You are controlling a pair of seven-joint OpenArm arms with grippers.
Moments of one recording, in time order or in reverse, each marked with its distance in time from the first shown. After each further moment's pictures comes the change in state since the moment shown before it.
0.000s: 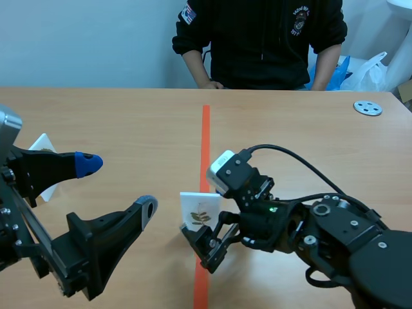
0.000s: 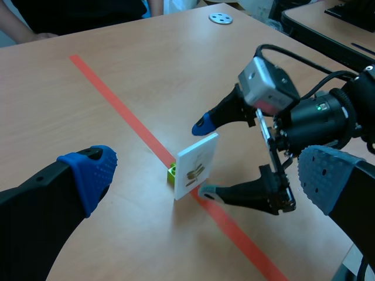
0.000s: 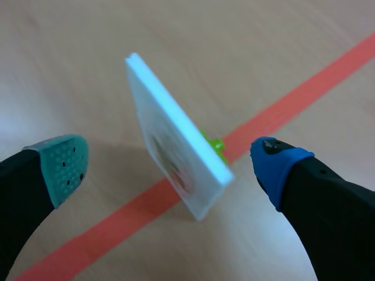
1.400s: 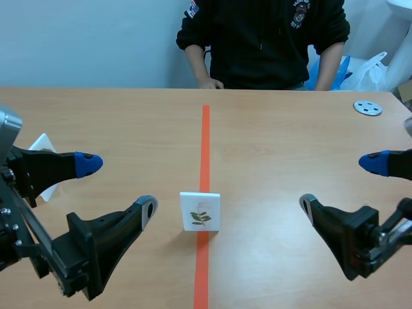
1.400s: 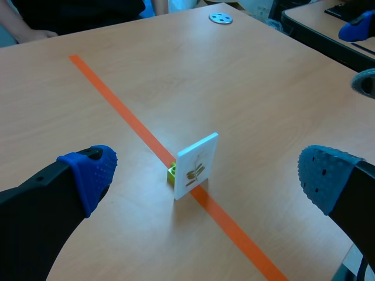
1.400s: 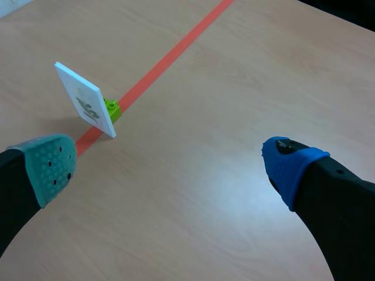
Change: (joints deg) left arm 0.0 0.0 0.0 0.0 0.0 0.0 0.0; right arm -40.7 16.2 37.9 44.5 20.8 -1.4 -7.5
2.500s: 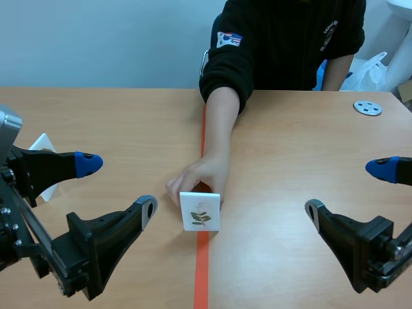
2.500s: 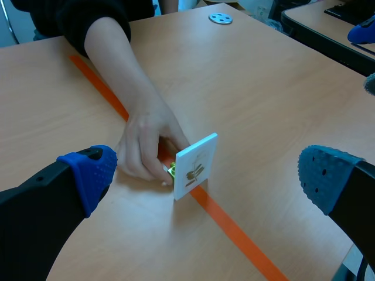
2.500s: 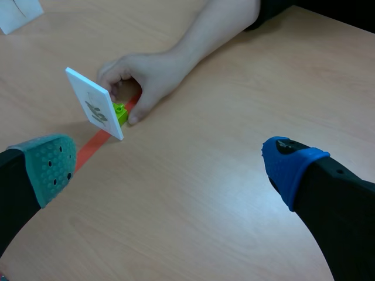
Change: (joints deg) left arm 0.0 0.0 0.0 0.0 0.0 0.0 0.0; right arm -5.0 0.0 2.3 0.0 0.5 0.0 5.7
